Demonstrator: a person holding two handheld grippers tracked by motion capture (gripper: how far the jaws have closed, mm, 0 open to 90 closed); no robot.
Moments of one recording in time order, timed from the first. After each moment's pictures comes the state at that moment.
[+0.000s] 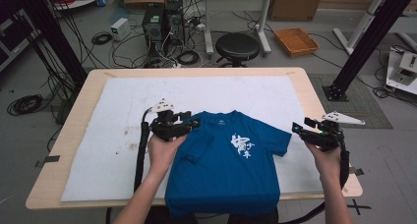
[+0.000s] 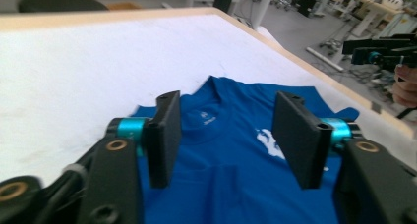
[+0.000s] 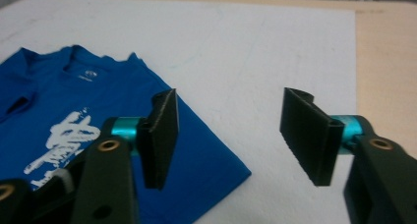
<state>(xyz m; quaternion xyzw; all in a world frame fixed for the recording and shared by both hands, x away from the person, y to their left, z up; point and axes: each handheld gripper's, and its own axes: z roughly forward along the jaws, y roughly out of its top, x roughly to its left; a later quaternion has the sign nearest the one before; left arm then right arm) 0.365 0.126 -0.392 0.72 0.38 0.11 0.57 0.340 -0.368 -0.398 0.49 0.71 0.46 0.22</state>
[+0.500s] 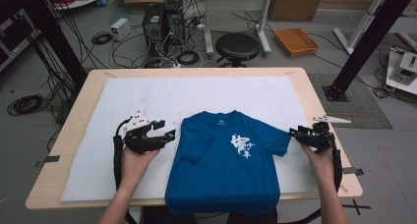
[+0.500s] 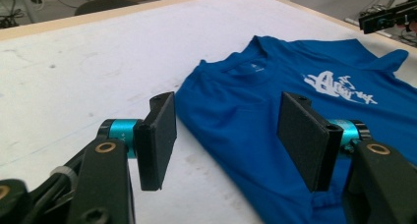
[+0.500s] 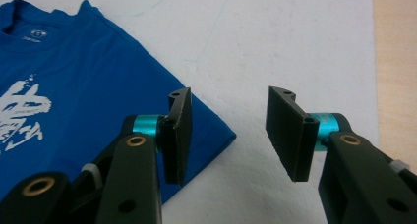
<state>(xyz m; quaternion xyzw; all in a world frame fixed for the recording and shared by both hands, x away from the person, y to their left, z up) 0.335 0.186 -0.408 0.75 0.36 0.17 0.53 0.362 -0.370 -0.435 0.54 0.72 0.40 0.17</state>
